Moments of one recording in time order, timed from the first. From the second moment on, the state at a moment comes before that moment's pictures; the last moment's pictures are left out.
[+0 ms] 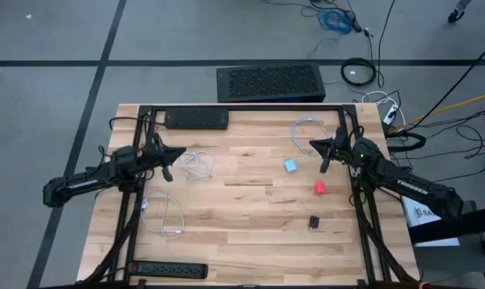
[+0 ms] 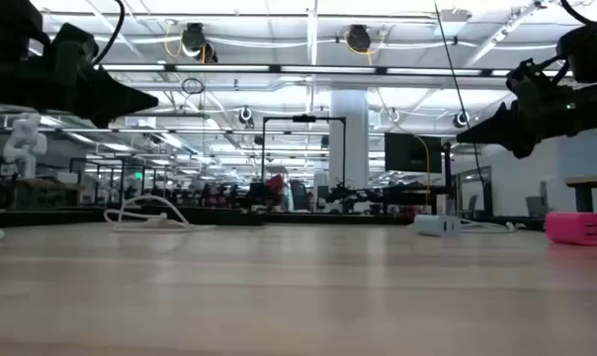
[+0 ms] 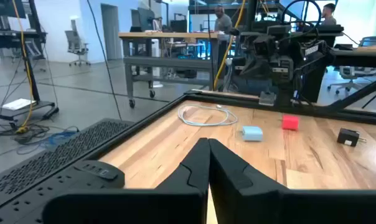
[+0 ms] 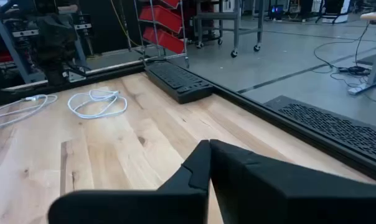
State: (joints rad) left arm 0.28 0.02 0.01 0.02 -0.05 -0.01; right arm -0.56 0.19 0.01 0.02 -0.05 0.09
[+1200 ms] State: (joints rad) left arm 0.28 0.02 0.01 0.02 -0.05 -0.01; right arm -0.56 0.19 0.01 0.02 -0.05 0.09
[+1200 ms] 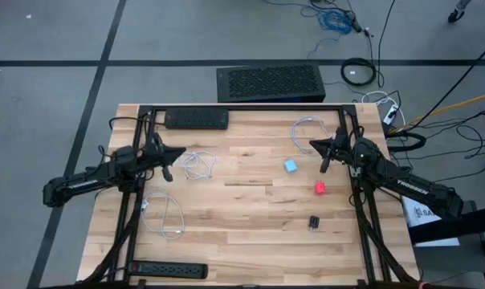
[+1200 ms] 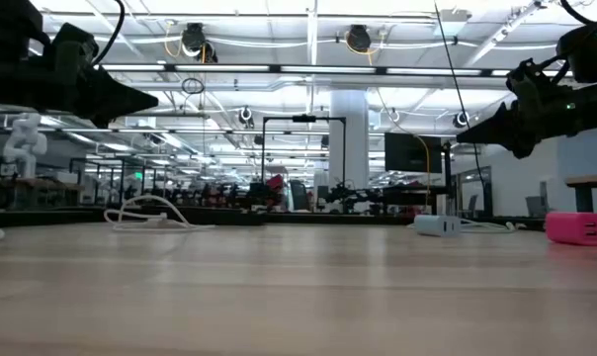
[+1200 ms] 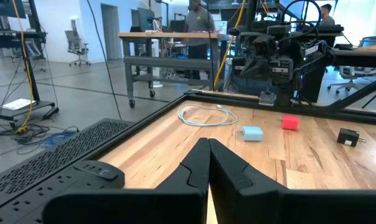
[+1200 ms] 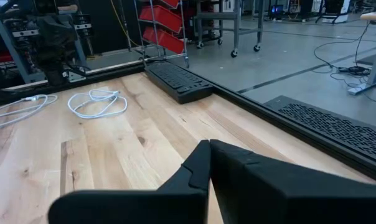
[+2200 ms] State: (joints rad) left arm 0.28 0.23 0.02 0.35 0.13 0.04; right arm -0.56 0.19 0.01 0.02 -0.05 0.09
